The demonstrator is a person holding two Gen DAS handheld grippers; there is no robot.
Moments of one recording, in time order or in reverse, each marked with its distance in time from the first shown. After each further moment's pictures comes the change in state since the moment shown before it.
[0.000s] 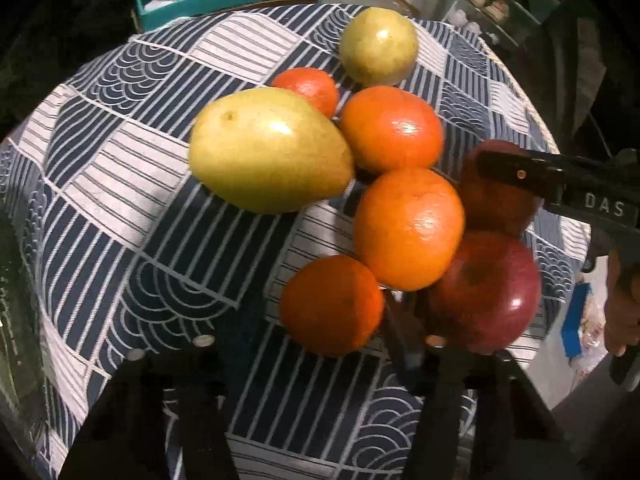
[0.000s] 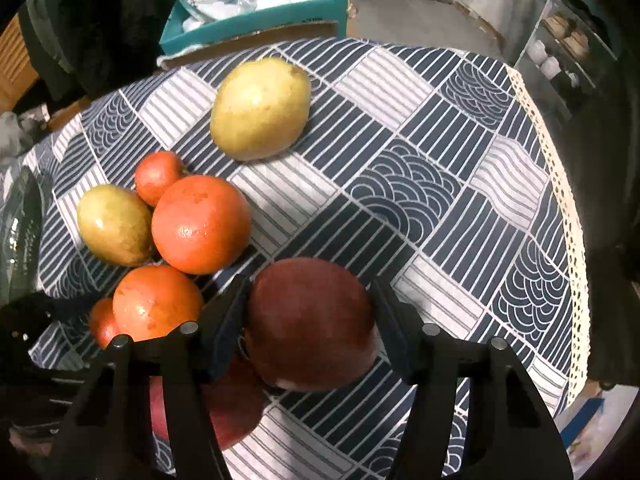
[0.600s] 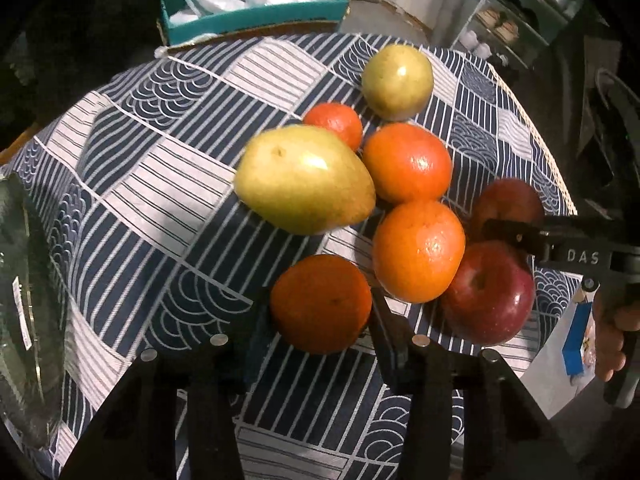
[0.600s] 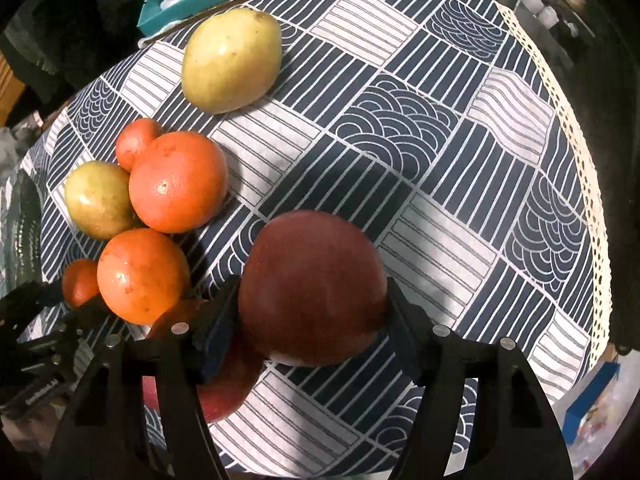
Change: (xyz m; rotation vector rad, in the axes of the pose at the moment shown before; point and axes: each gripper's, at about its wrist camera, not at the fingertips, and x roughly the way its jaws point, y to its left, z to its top) left arm -0.026 0.010 -0.002 -0.042 -0.078 0.052; right arm 0.014 -0.013 -0.015 0.091 0.126 0.038
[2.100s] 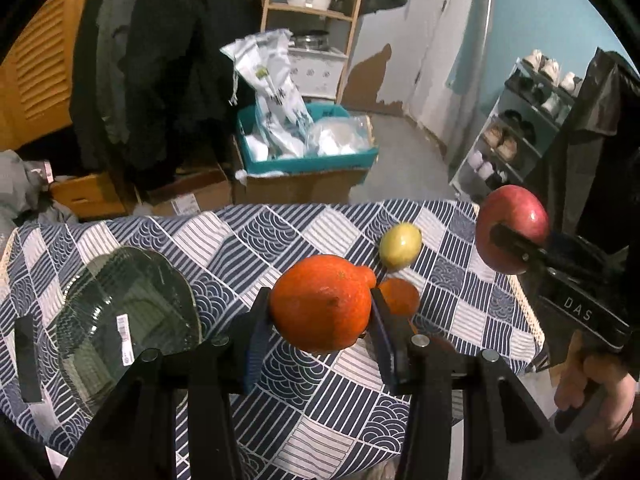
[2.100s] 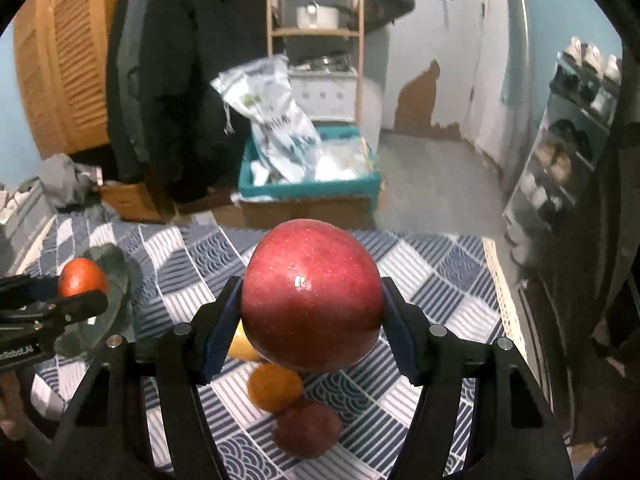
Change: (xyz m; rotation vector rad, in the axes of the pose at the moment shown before) left arm -0.182 0.040 0.005 -0.120 -0.393 0.041; right arm -0.176 0.103 -0.010 -0.251 -0.643 -0.008
